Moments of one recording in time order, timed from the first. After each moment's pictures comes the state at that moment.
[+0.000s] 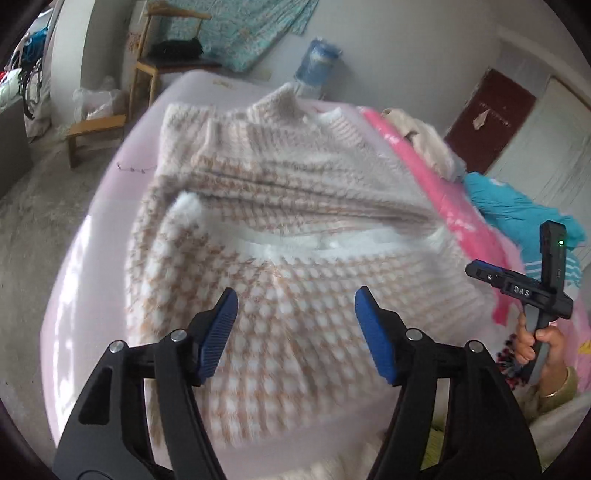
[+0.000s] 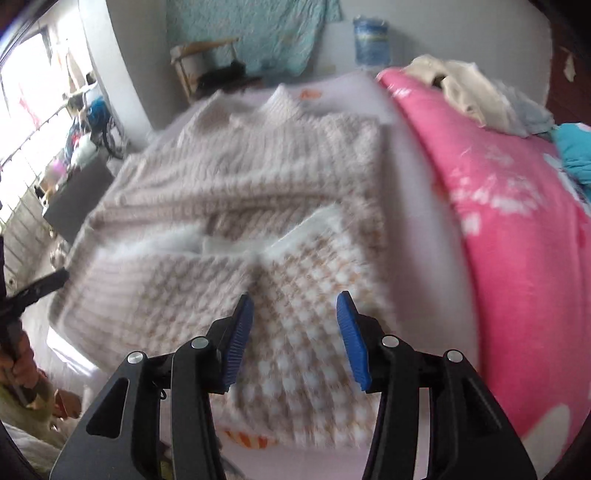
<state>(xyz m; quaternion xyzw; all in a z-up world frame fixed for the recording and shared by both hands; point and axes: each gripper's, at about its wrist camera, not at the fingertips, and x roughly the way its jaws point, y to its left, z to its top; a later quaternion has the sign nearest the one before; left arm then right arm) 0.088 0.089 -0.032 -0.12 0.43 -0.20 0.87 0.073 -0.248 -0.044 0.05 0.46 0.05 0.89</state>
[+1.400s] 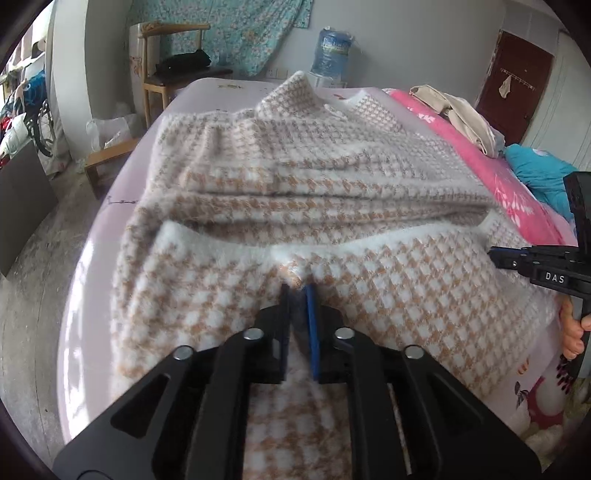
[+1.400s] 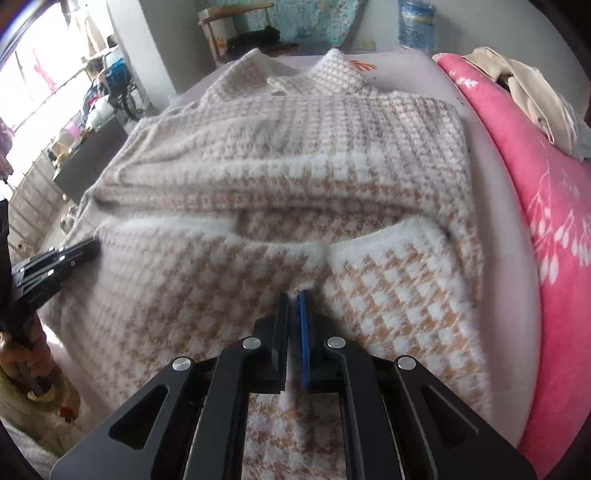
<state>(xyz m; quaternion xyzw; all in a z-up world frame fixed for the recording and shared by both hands) 0.122 0.049 -0.049 -0.03 0.42 -0.14 0.90 0.135 -0.203 -0.065 0.01 0.50 0.11 0.86</state>
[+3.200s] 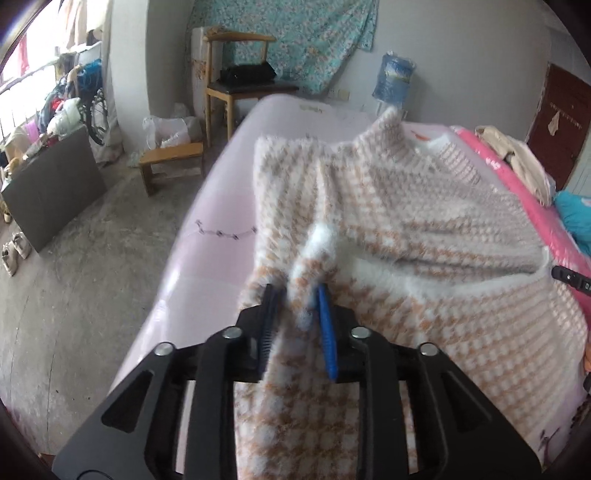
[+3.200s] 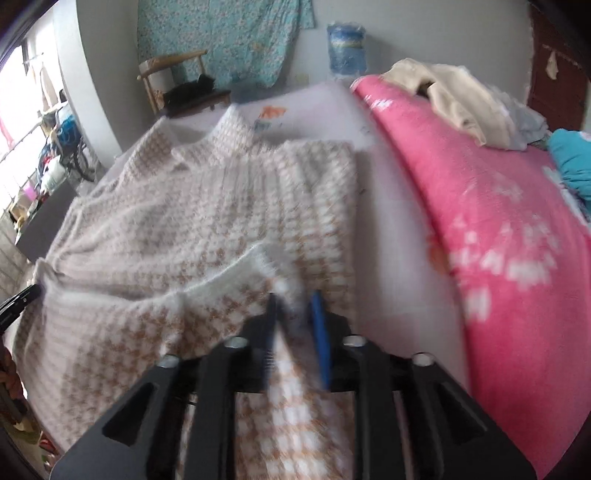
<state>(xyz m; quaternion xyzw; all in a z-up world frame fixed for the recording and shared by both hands) 0.157 0.106 -0.040 -0.05 0.39 -0.02 0.92 0.151 -0.277 -0.044 0.05 0.42 0.00 0.91</state>
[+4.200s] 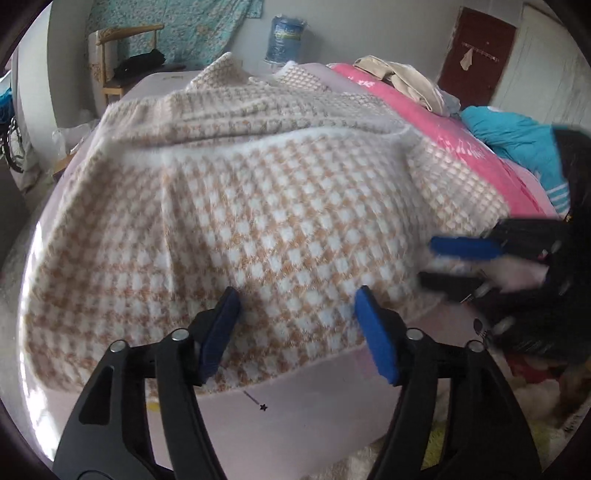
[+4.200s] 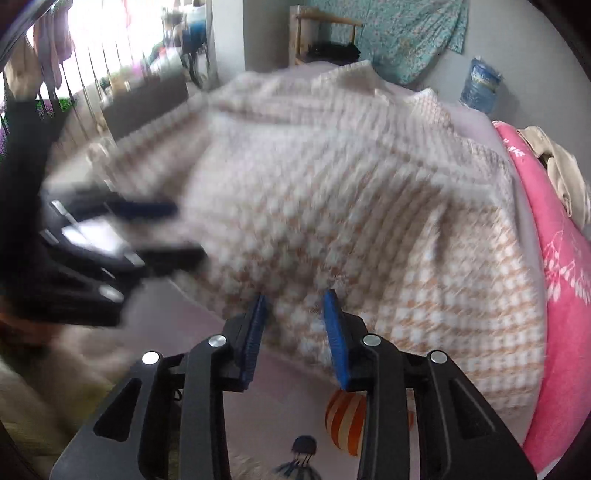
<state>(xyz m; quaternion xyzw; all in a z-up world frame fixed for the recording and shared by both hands) 0.058 -0.009 -0.066 0.00 0.43 -0.21 0.88 0.041 -0.132 -0.081 -0.13 0.44 0.18 0.87</state>
